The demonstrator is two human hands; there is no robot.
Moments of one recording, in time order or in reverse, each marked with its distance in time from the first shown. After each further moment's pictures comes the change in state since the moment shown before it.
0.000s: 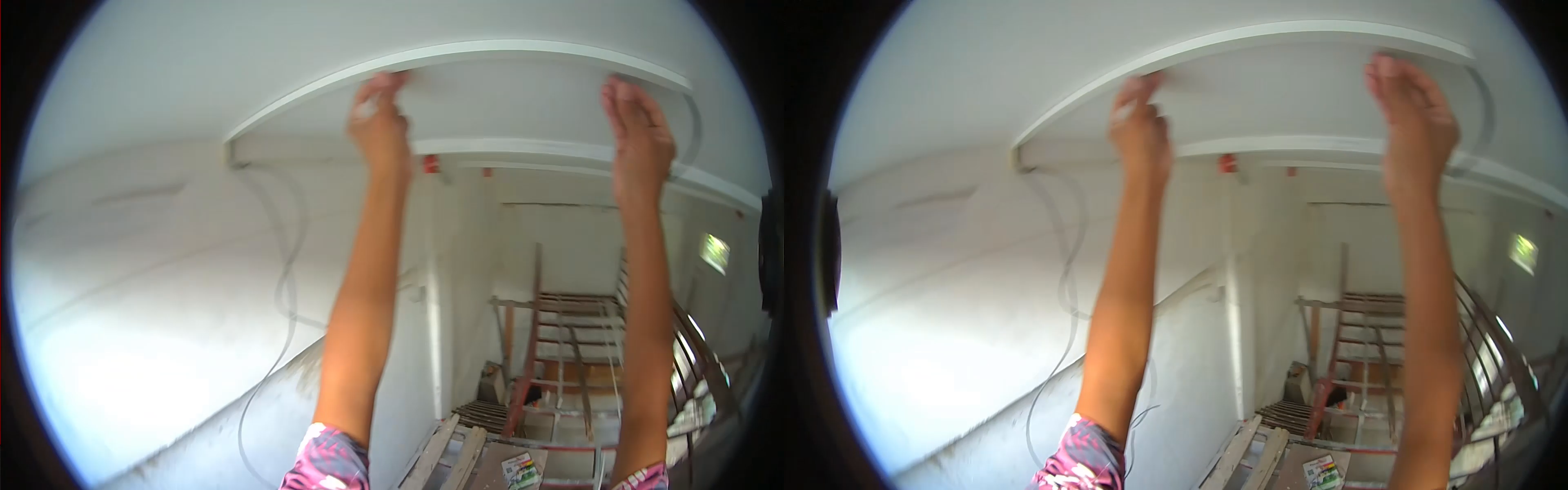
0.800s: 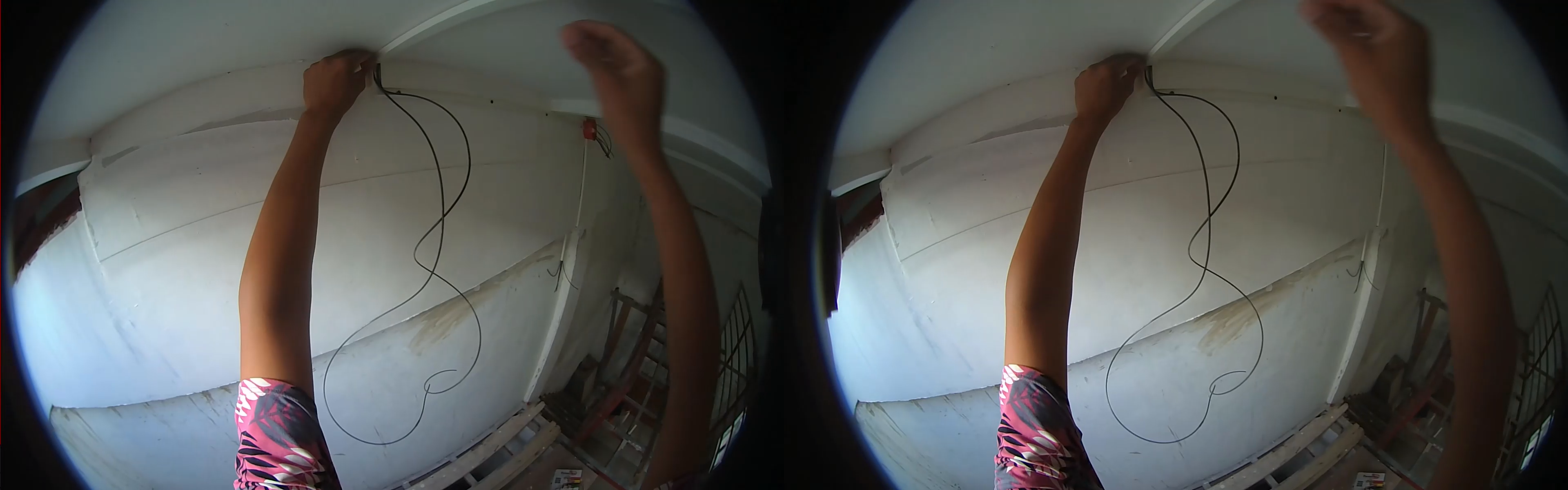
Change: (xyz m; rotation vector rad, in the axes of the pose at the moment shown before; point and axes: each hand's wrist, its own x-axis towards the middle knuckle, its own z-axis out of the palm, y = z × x) left_hand 0.156 0.180 -0.255 2.236 -0.452 0.876; right_hand -0.106 0.148 0.193 -0.299 -0.347 0.023
